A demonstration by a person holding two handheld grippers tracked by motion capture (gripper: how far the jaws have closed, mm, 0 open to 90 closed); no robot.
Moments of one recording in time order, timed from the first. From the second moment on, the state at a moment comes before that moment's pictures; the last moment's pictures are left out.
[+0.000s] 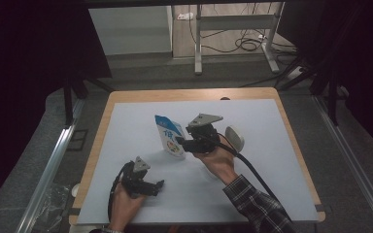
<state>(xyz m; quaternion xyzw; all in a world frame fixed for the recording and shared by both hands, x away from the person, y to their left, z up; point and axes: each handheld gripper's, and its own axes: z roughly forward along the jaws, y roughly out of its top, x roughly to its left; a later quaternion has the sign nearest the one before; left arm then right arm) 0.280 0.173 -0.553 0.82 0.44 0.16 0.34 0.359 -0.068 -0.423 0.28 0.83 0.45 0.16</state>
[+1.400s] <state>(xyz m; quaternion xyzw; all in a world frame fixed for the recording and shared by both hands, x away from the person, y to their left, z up) 0.280 0.173 -0.553 0.82 0.44 0.15 0.34 0.306 -0.143 -0.426 0.28 0.83 0.45 0.17</state>
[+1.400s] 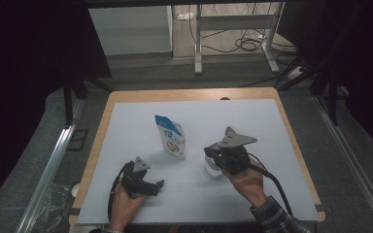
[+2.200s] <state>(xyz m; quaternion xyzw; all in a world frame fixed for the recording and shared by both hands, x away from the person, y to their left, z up) 0.279 0.173 -0.553 0.82 0.44 0.16 0.34 0.295 -0.215 -0.441 0.35 0.81 0.45 0.16</state>
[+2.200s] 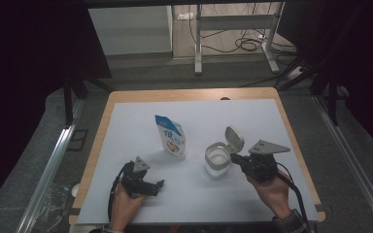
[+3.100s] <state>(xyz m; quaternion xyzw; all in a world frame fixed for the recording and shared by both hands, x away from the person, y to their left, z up) 0.279 0.173 -0.553 0.82 0.44 0.16 0.34 0.324 -0.246 -0.444 0.39 0.78 0.45 0.18</state>
